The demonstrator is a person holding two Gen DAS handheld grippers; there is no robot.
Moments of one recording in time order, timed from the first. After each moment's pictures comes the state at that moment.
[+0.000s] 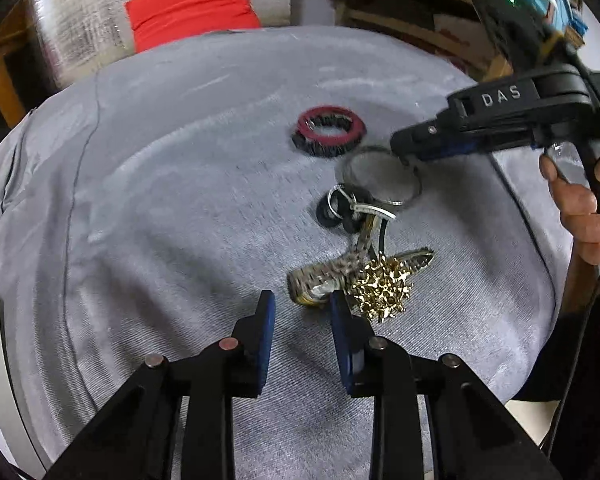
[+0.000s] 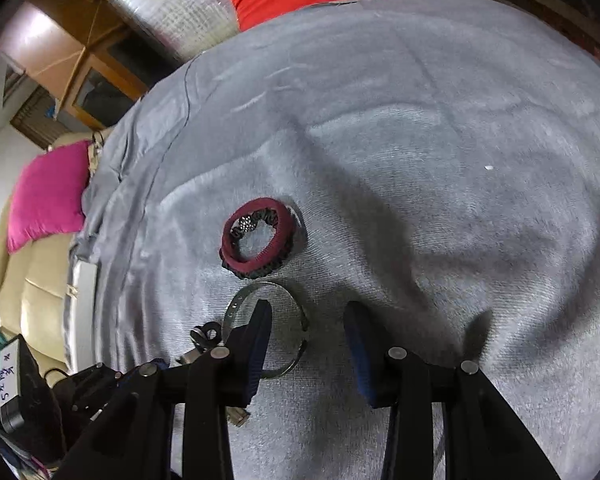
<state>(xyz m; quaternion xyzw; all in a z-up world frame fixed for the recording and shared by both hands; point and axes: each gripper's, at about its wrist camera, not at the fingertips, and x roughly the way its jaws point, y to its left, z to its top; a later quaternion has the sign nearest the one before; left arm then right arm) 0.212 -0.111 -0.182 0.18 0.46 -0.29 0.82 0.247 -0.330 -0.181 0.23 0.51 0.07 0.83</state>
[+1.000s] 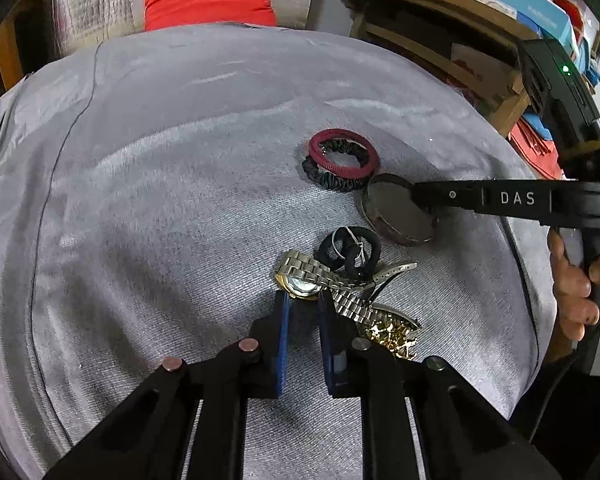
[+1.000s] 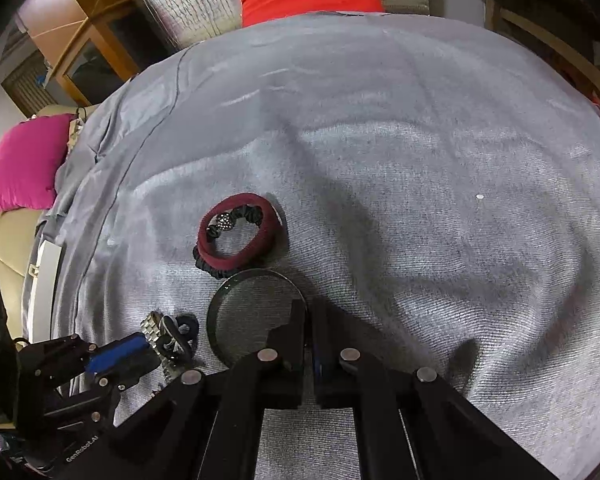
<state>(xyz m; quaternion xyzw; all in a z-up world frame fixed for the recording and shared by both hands) 0.252 -0.119 -0.187 0.09 0.48 -0.30 0.82 0.249 -0.324 -0.180 0.15 0.51 0.03 0.85</state>
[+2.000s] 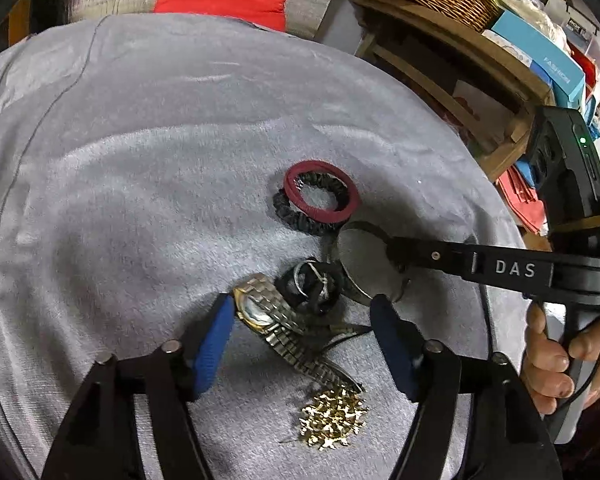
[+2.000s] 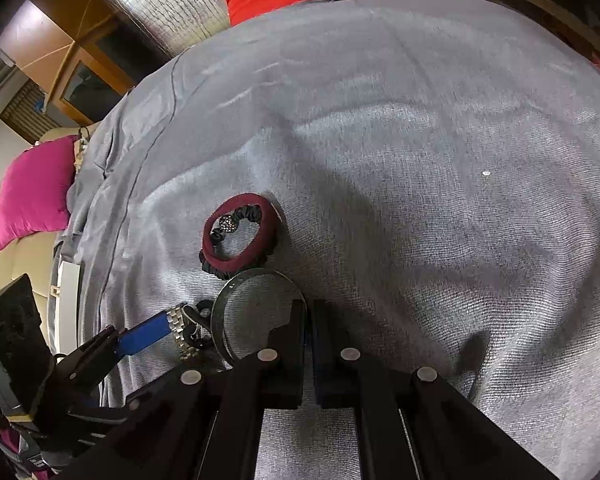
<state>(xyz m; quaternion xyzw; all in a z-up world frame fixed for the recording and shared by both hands) 0.269 -0.136 -0.186 0.01 0.49 -0.31 0.82 0.253 -0.336 -0.185 0.22 0.52 0.05 0.83</state>
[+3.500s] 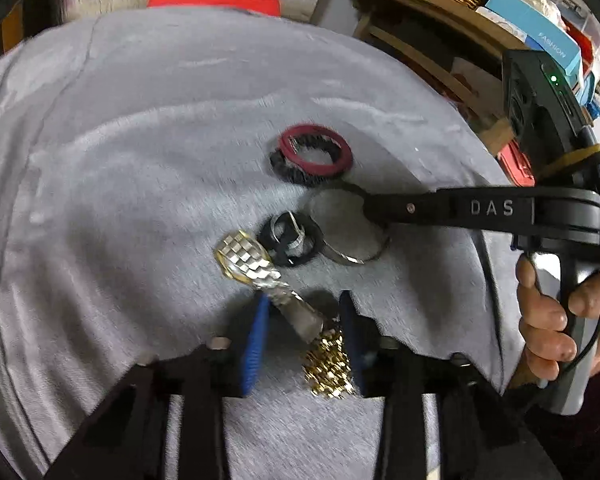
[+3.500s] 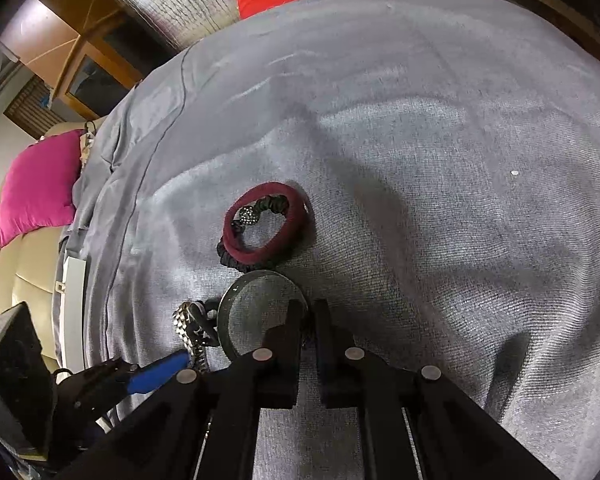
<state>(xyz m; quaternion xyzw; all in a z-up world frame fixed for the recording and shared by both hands) 0.250 -0.137 -0.184 0.03 0.50 -0.31 0.81 0.262 -0.319 -0.188 0.22 0.52 0.06 0.82</state>
